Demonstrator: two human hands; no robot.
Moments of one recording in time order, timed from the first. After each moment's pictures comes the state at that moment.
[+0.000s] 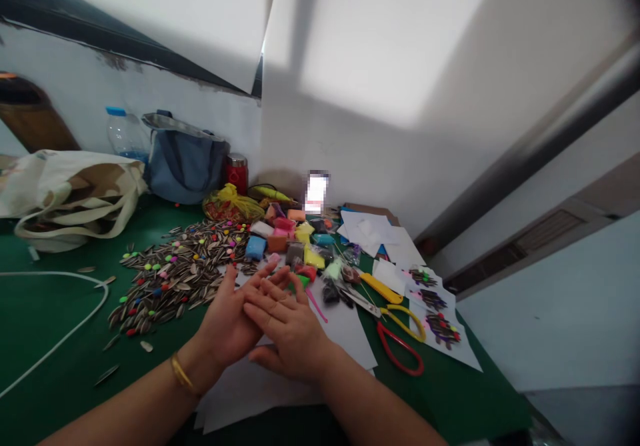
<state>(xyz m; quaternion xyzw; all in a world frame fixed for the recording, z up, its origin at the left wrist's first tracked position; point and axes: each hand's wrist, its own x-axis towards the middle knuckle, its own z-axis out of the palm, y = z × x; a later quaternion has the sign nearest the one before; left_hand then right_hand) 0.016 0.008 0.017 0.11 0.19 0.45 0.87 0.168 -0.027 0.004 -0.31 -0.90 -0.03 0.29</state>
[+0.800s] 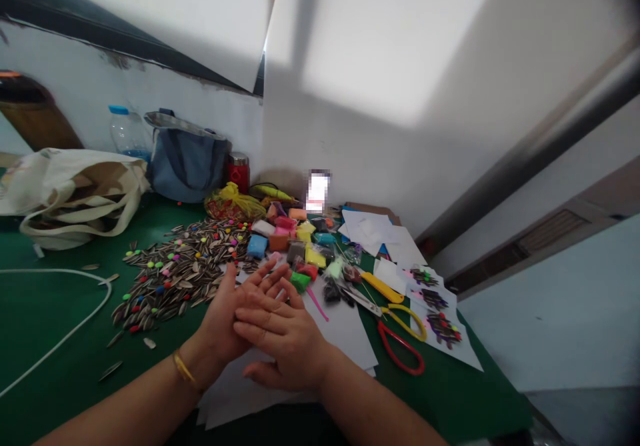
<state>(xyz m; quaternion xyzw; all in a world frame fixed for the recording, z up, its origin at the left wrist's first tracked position) 0.016 0.008 0.015 0.11 0.19 0.46 0.86 0.166 -0.028 0.003 -0.26 -0.91 -0.01 0.33</state>
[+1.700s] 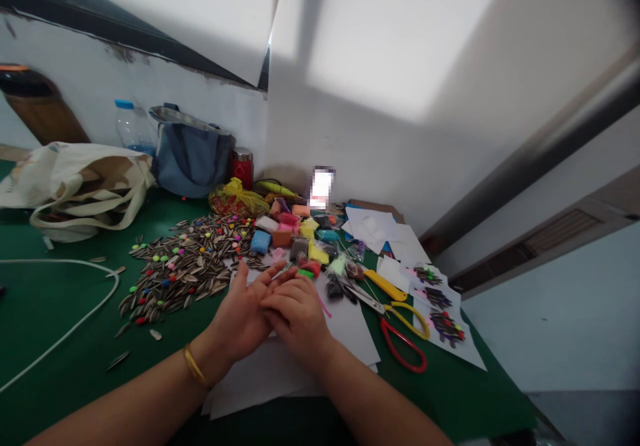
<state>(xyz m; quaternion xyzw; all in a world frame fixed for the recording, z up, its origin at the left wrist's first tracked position) 0.025 0.000 0.026 0.11 0.20 0.44 0.87 0.160 -0.021 -0.002 -0.40 -0.80 0.10 0.44</state>
